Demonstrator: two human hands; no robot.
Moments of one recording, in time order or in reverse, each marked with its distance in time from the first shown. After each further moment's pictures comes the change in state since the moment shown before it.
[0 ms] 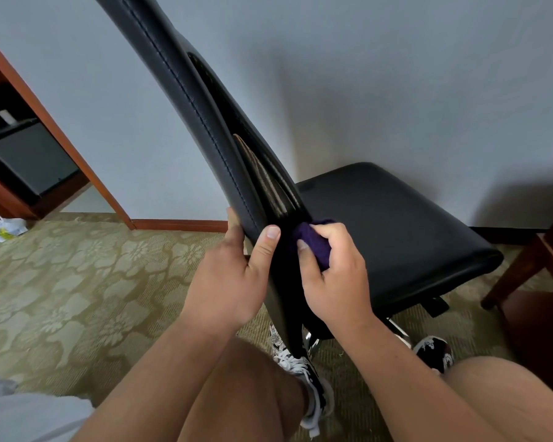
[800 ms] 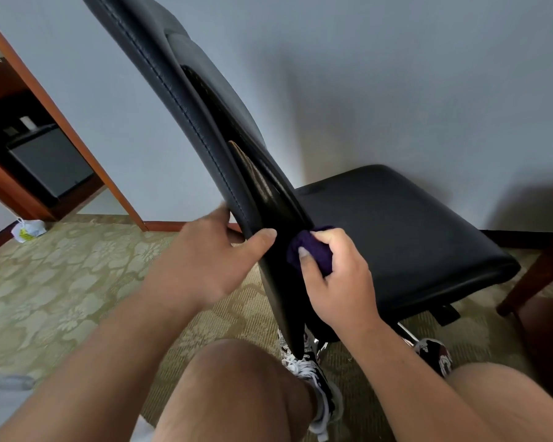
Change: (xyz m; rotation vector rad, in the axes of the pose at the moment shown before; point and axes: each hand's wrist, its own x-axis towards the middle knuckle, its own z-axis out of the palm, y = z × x) left_hand 0.015 0.029 -0.052 0.181 -0.133 -0.135; right_hand 0.001 0.004 0.000 -0.023 -0.076 0.032
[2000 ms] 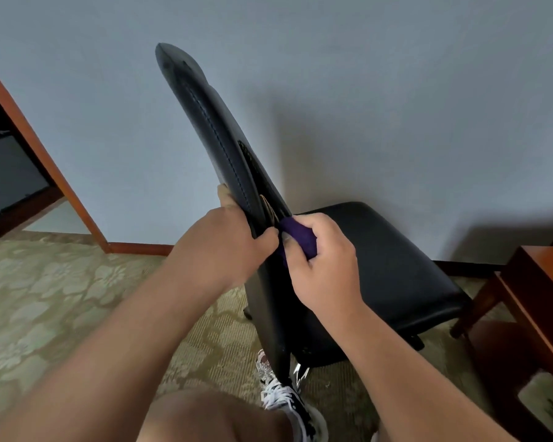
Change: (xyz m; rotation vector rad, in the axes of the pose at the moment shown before) left_hand 0.034 0.014 -0.059 0.079 0.005 0.082; right_hand 0.056 -0.087 0.010 -0.048 0.094 -0.141
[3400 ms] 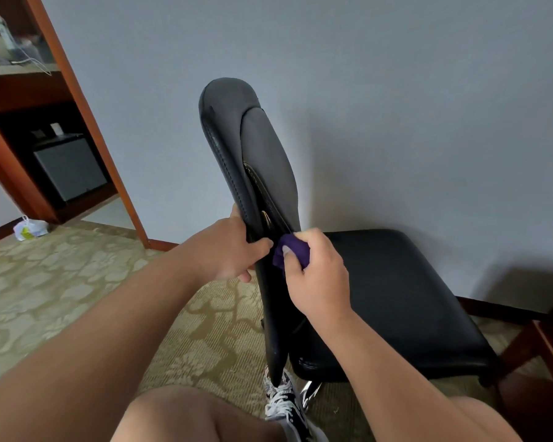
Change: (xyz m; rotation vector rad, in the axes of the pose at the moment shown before) left_hand 0.018 -0.022 -0.018 -0.075 -0.226 -0.102; right_hand 0.015 -0.008 0.013 -0.039 -0.158 0.022
